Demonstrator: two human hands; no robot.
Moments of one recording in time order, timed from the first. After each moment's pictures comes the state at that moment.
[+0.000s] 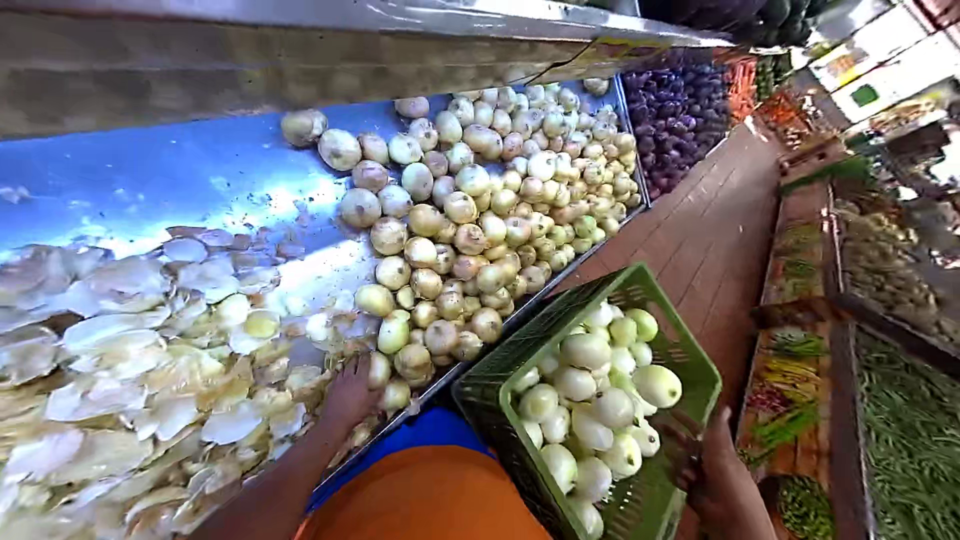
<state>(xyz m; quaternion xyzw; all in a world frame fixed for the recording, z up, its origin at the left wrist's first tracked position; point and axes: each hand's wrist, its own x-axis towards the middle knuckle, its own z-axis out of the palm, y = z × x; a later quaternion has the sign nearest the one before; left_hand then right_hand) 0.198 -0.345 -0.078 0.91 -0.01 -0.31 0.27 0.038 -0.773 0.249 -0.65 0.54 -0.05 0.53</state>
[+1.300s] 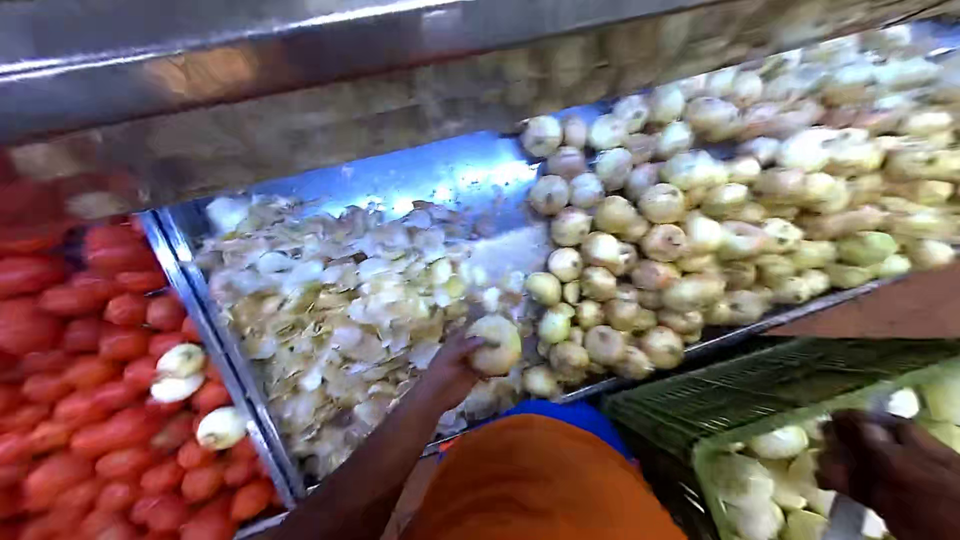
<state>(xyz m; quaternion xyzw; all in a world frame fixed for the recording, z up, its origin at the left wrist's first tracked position) 0.179 -0.247 0.062 0.41 0.24 -0.19 0.86 0.175 -0.697 0.226 -0.76 0.25 0.19 0.57</state>
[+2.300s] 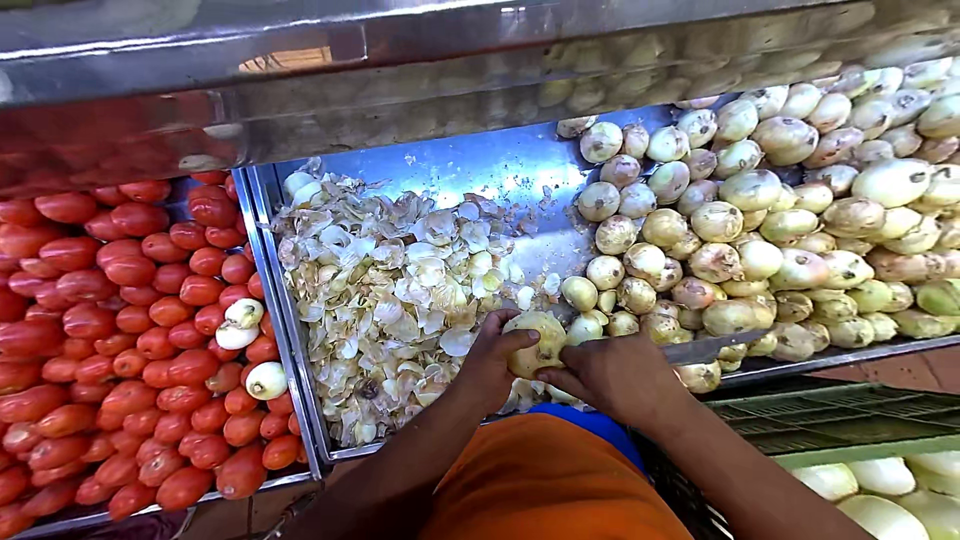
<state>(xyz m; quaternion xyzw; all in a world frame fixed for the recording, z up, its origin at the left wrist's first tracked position) 0.169 -0.261 0.124 0.42 0.29 -0.12 0.85 0.236 -0.451 0.159 -0.89 -0.45 0.07 0.05</state>
